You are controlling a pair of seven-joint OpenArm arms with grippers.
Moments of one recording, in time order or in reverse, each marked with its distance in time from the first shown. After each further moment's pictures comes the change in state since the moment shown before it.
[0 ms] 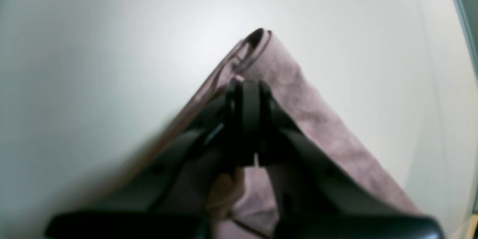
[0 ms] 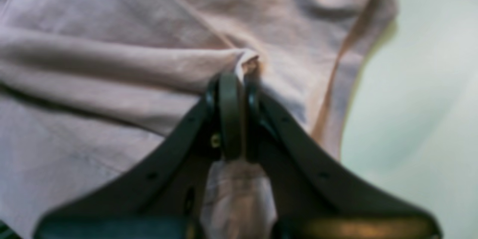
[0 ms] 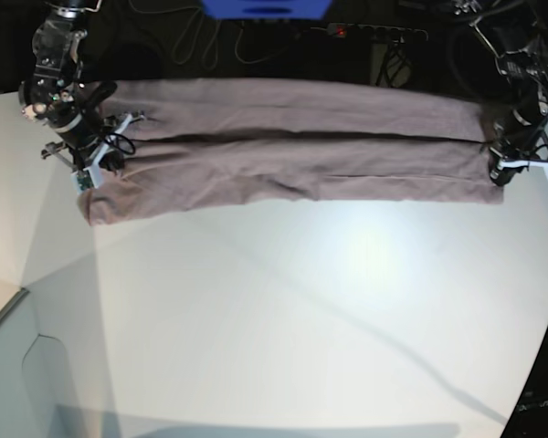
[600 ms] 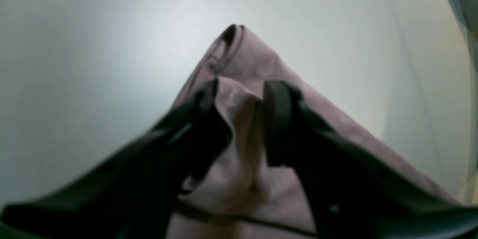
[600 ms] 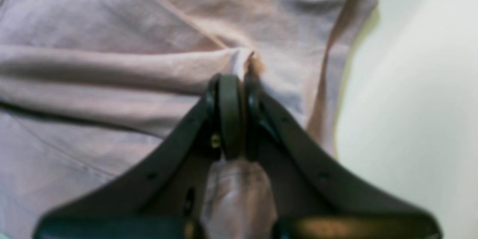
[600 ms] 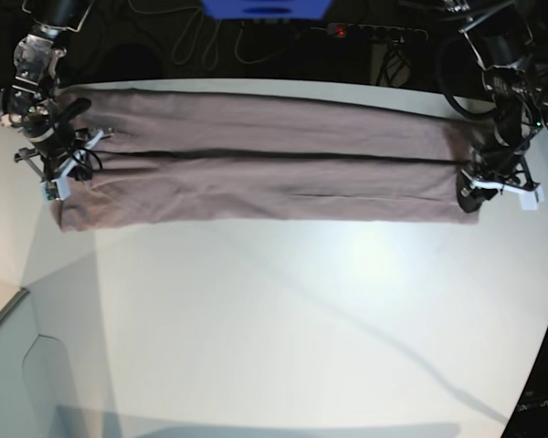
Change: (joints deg) left arm -1.9 0.9 6.8 2.4 0.5 -0.2 0.7; right arm 3.9 1.5 7.0 -3.4 -0.7 0.0 -0.3
